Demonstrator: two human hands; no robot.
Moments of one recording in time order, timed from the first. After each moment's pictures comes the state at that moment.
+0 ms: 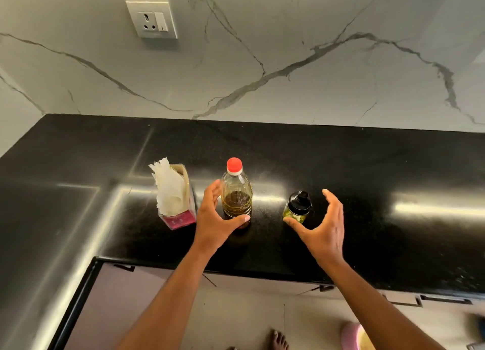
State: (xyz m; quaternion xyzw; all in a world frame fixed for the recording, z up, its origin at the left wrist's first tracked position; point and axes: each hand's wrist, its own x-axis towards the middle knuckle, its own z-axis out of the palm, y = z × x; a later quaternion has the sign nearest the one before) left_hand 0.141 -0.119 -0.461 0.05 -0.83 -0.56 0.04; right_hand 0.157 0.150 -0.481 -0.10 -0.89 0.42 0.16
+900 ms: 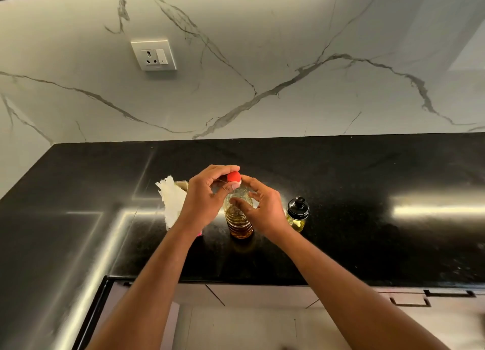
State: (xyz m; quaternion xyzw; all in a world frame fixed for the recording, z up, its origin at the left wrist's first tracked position) left_hand 0.121 -0.134 -0.340 -0.12 -0.88 -0.45 0.11; right_hand 0.125 0.032 -0.392 0.09 -0.83 0.55 0.05
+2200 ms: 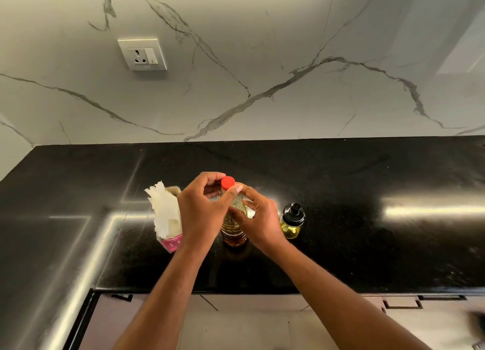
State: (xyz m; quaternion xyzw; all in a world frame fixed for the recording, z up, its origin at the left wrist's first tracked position) left_hand 0.129 -0.106 -0.343 0.02 -0.83 -0.51 0.21; right_hand 0.128 0.031 -0.396 0.09 -0.82 0.55 0.08
